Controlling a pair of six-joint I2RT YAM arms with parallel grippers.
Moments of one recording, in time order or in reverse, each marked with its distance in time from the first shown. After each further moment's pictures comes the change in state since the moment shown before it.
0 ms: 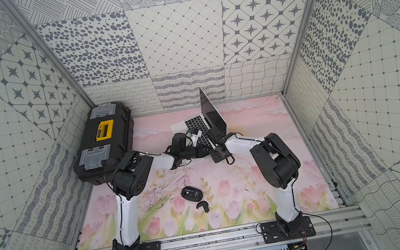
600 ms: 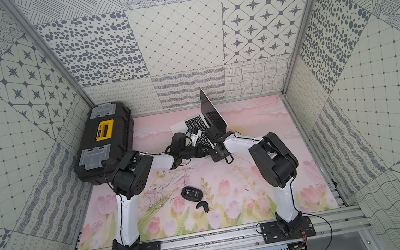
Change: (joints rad) left arm 0.004 0.008 0.005 0.012 0.019 -0.006; right arm -0.002 0.019 0.034 -0.026 0.026 0.008
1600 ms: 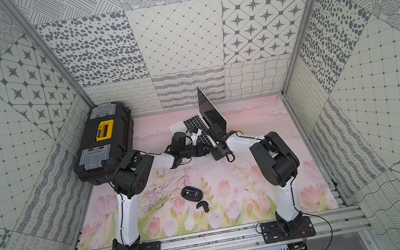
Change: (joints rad) left arm 0.004 0.016 0.016 0.022 0.005 0.000; right arm -0.030 -0.005 -0.022 0.074 -0.043 -0.044
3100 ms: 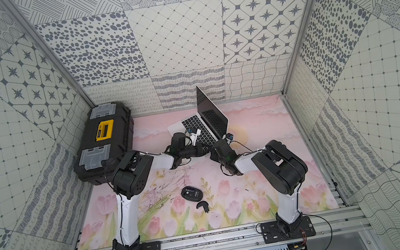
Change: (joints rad) left arm 0.000 -0.013 -0.018 0.006 -0.037 0.004; right arm 0.063 -0.093 -0.451 0.824 0.105 0.878
